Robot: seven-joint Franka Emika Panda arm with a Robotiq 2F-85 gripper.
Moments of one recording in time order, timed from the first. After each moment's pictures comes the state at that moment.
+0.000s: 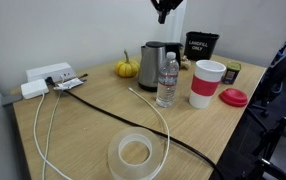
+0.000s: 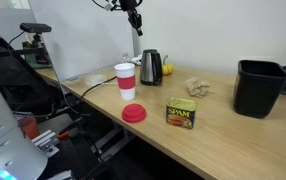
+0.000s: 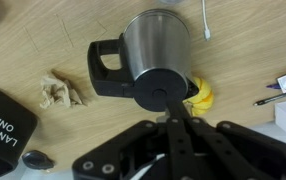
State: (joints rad) arm 0.14 0.04 0.20 -2.04 -0.33 2.33 0.84
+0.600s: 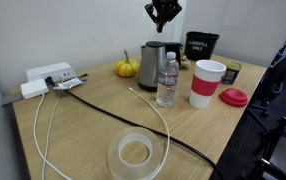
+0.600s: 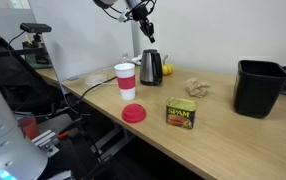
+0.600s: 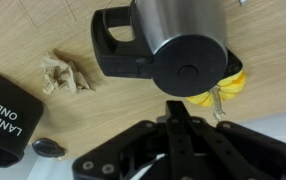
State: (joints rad) arm 0.15 0.17 0.12 -2.00 -0.51 2.44 0.95
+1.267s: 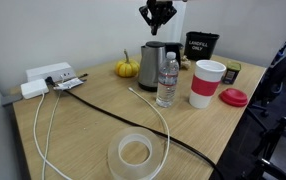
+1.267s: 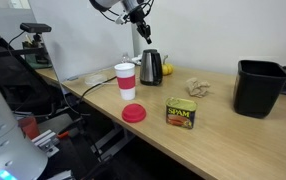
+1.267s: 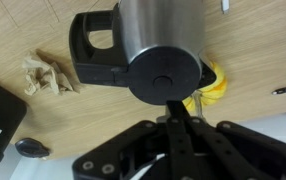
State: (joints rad) arm 0.21 0.19 0.11 -2.00 -0.51 2.48 0.95
